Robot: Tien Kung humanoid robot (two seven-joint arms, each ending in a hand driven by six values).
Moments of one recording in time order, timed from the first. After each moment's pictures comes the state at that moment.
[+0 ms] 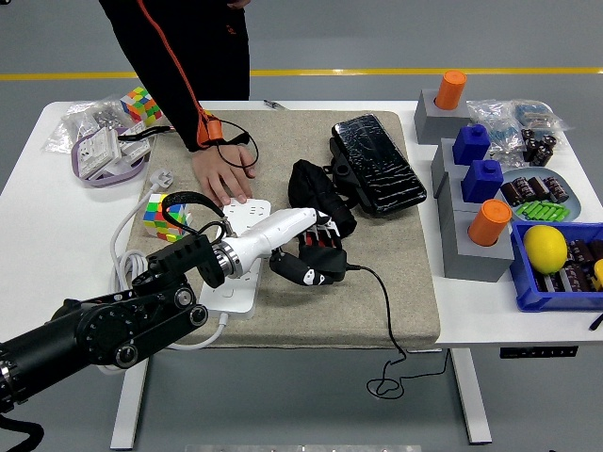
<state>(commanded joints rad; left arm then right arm) -0.68 0.16 -0.45 -1.03 1.52 0.18 -0.14 0.10 -0.19 1.45 0.18 -1.22 0.14 -0.16</state>
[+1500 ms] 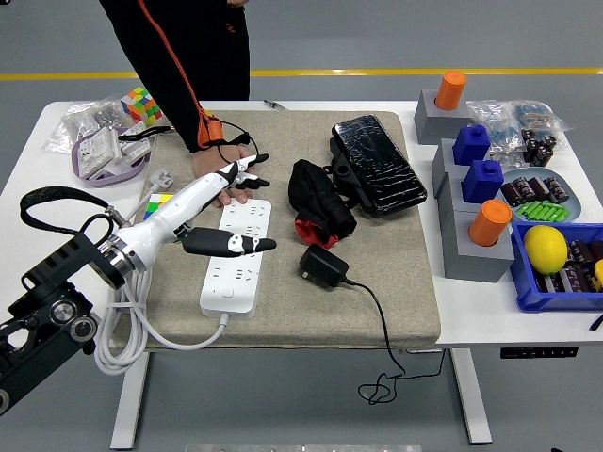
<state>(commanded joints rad) -0.29 0.48 -0.92 -1.60 1.53 0.02 -0.03 0.10 -0.19 1.49 0.19 -1.24 0.13 -0.15</state>
